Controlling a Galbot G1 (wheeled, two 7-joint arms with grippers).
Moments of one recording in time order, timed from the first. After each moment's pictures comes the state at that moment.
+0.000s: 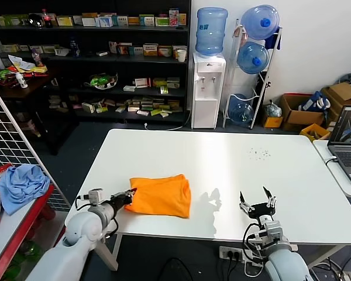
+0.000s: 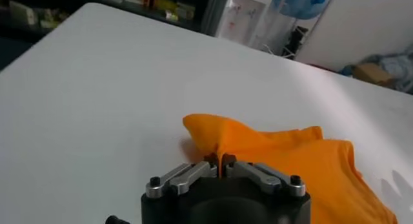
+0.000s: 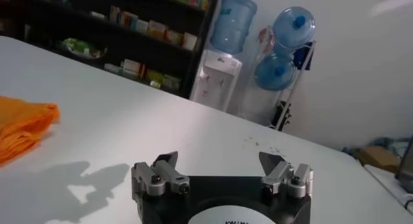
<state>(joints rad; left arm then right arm) 1.04 -1.05 -0.27 -1.65 -0.86 0.52 -0.13 -1.34 1.15 0.40 1.81 0.10 -0.19 0.16</state>
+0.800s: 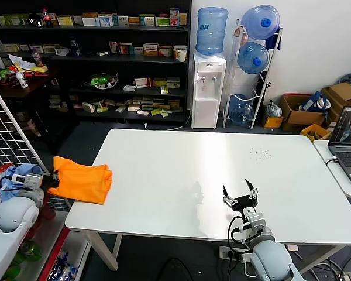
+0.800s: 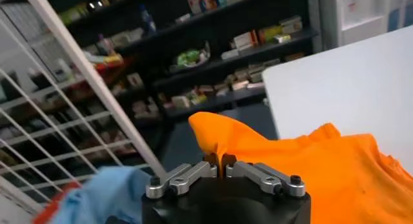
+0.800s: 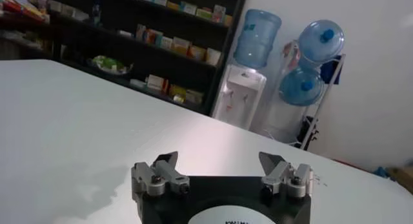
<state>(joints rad) 1.04 -0.71 -0.44 -1.53 -0.47 0.42 -0.10 -1.26 1.16 0.30 1.80 0.10 -0.20 0.16</state>
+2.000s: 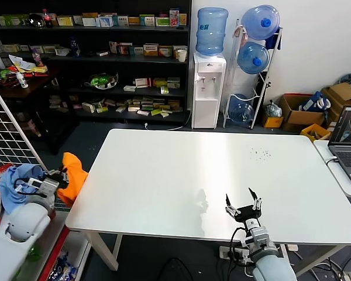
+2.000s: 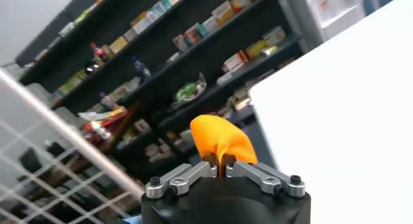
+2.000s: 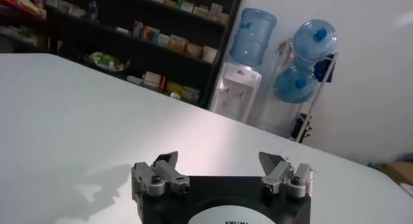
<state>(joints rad) 1.09 -0.73 -0.35 -1.66 -0.30 0.38 -0.16 -1.38 1.20 0.36 1.85 0.03 -0.16 0.16</state>
